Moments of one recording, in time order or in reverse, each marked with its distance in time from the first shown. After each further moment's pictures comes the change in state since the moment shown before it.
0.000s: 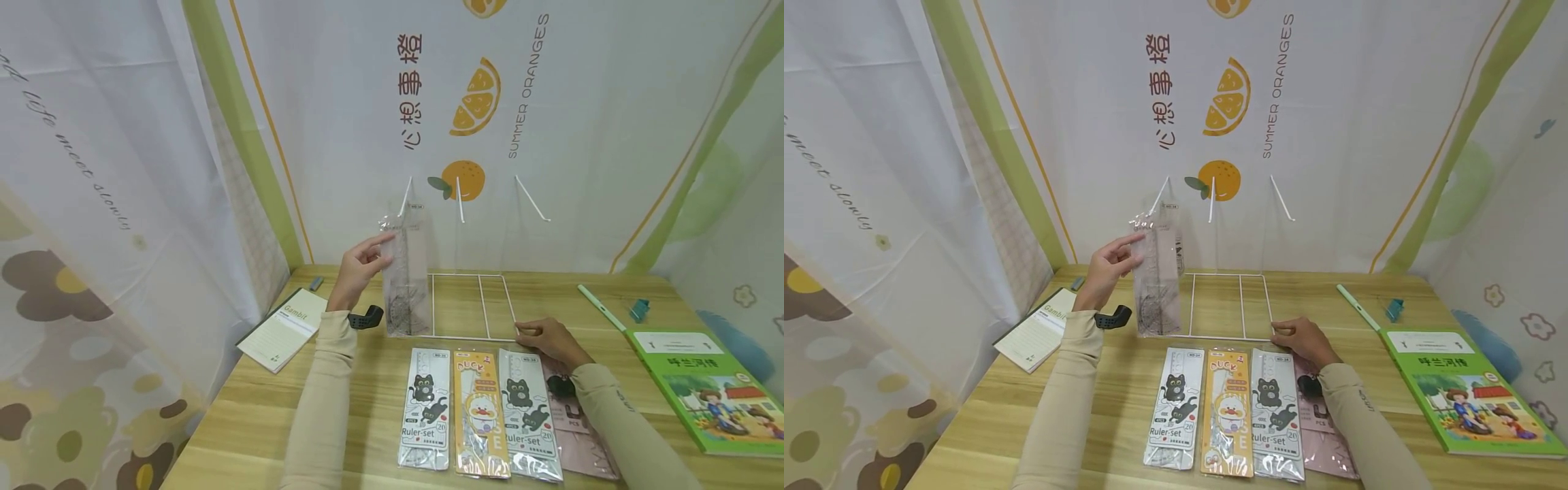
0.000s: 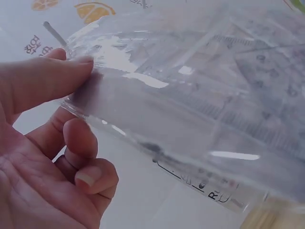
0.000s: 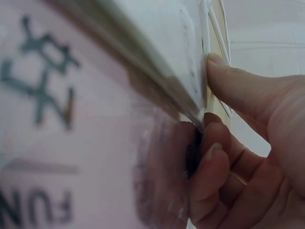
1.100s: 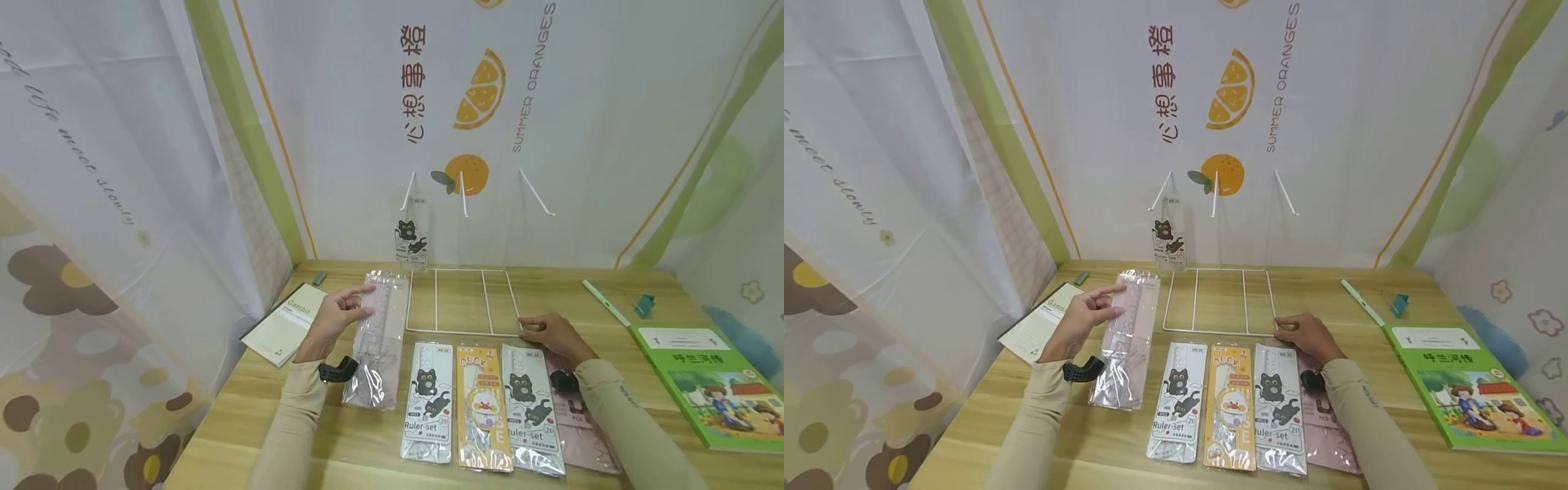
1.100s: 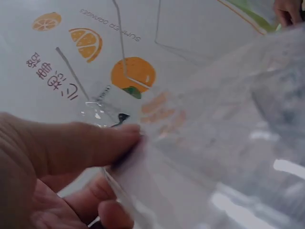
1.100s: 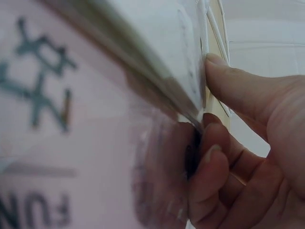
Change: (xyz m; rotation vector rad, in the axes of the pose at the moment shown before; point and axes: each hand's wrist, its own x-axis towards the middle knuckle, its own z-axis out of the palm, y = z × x) left_hand -0.090 -0.008 -0.026 0.015 0.005 -0.322; right_hand 0.002 0.002 -0.002 -0.012 -0.029 0.025
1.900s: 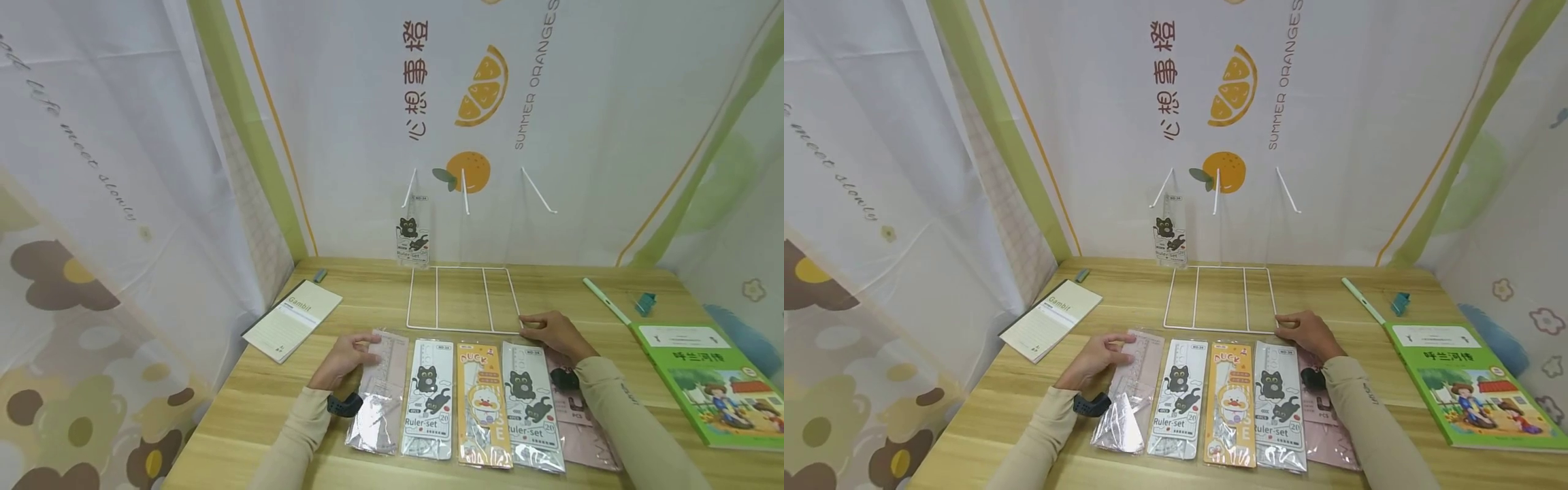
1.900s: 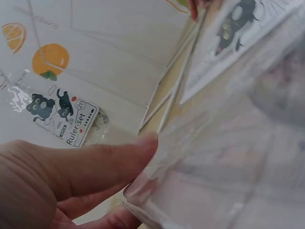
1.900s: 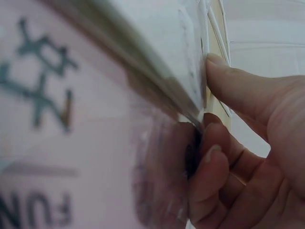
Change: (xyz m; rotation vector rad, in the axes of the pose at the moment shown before) left_hand -0.031 -0.075 0.017 0.123 0.011 -0.278; right_hand 0.000 -0.002 0.000 0.039 -0.019 0.051
